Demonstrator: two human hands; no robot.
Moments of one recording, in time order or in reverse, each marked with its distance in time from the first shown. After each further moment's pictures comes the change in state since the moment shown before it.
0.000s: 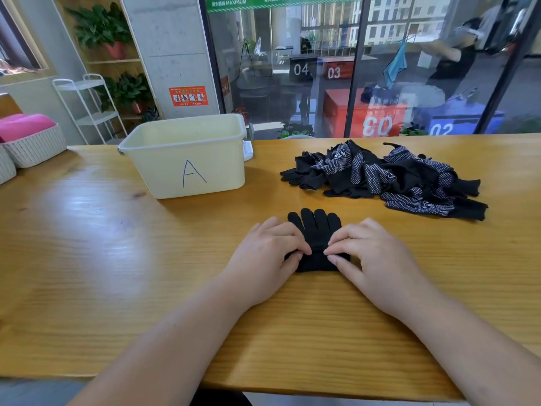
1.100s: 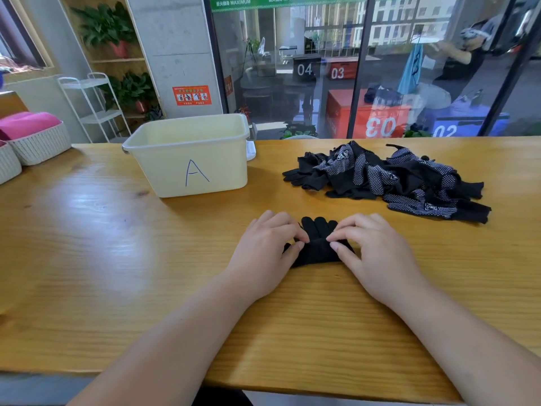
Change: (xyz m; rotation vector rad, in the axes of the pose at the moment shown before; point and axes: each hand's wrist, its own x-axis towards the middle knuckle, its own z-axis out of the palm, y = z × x) left_hand 0.006 0.002 0.000 0.011 0.056 -0.132; right_hand 0.012 0.003 0.009 0.027 0.074 0.143
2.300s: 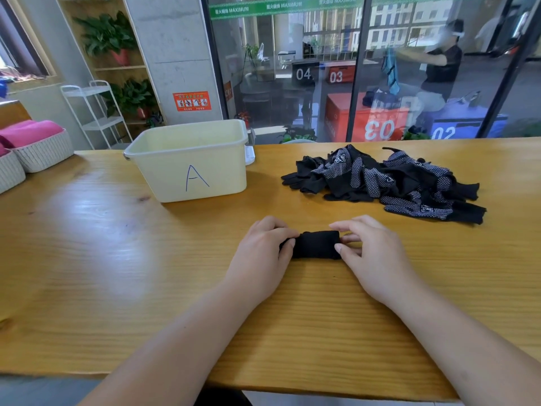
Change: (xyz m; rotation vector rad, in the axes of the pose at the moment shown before) left_hand -0.005 0.006 -0.001 -0.052 0.002 -0.194; right_hand 0.001 0.000 0.004 0.349 0.006 0.192
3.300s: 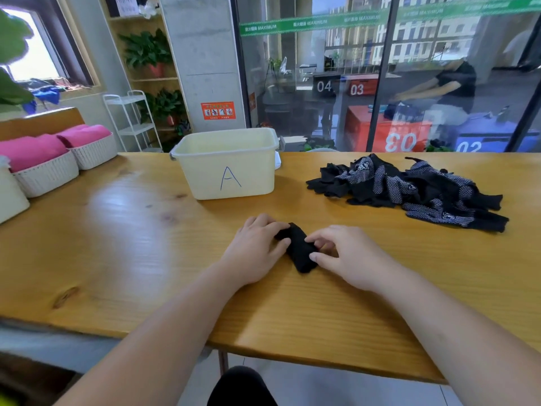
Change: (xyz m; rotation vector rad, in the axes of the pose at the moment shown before) left_hand -0.011 -0.056 -0.040 0.157 -0.162 -0.048; right_hand 0.014 -0.051 0.029 -0.238 -0.392 -0.144
